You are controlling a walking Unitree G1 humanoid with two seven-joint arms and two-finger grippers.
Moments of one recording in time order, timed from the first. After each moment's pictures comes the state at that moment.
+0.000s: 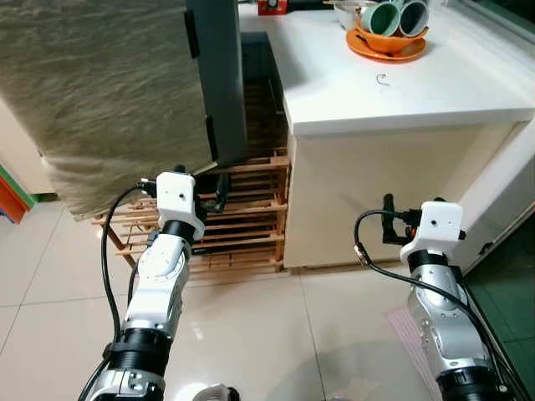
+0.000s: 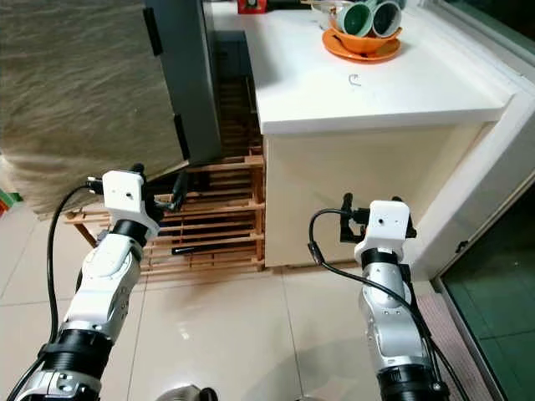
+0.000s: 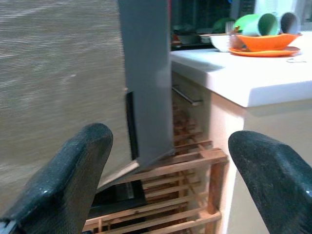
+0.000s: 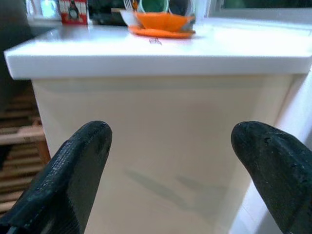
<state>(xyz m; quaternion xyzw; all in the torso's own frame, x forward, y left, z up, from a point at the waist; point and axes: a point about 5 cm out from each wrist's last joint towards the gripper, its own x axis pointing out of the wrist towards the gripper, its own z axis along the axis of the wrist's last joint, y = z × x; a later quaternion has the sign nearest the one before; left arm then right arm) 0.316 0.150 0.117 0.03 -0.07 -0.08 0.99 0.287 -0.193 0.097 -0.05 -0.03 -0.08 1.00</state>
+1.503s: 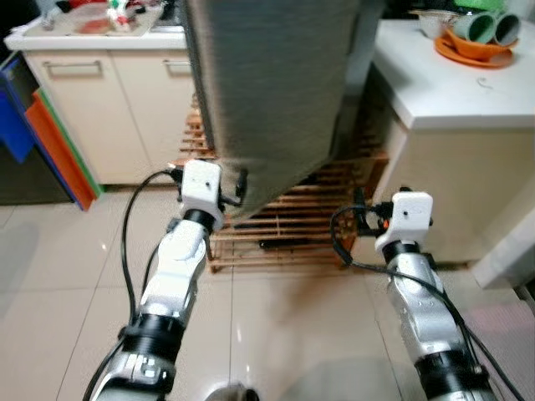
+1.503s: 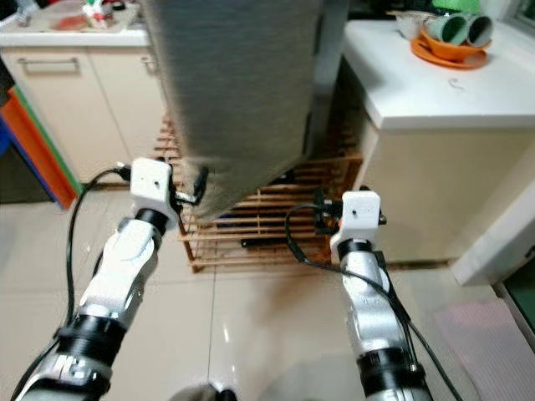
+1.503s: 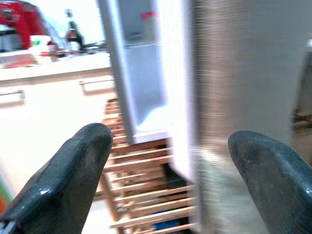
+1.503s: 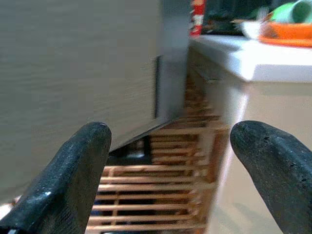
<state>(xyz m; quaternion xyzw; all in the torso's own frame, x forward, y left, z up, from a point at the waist) 0.333 0.132 0.129 0.05 -0.05 -0.07 0.99 0.299 -0.167 0.090 -0.04 -0.02 -0.01 1.00</state>
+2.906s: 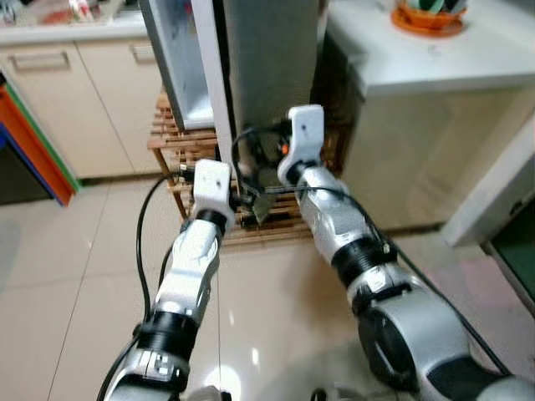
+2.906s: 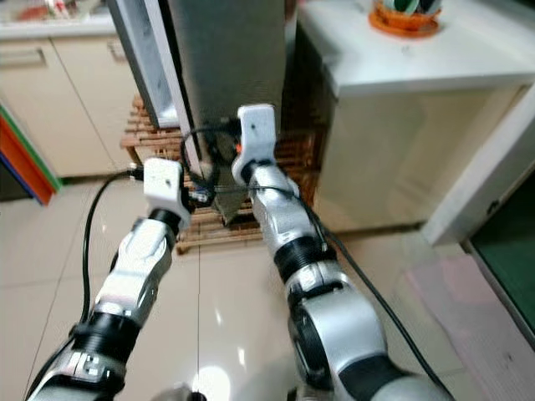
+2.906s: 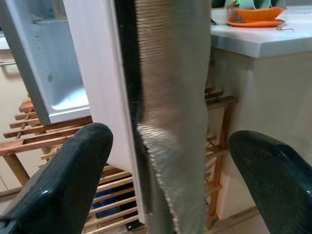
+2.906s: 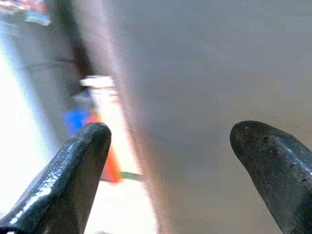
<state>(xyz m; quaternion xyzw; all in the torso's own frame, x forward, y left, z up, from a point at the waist) 0.329 0.107 0.120 0.03 -0.03 -0.11 0.99 0.375 -0.005 0.200 0.11 -0.07 0.34 0.93</state>
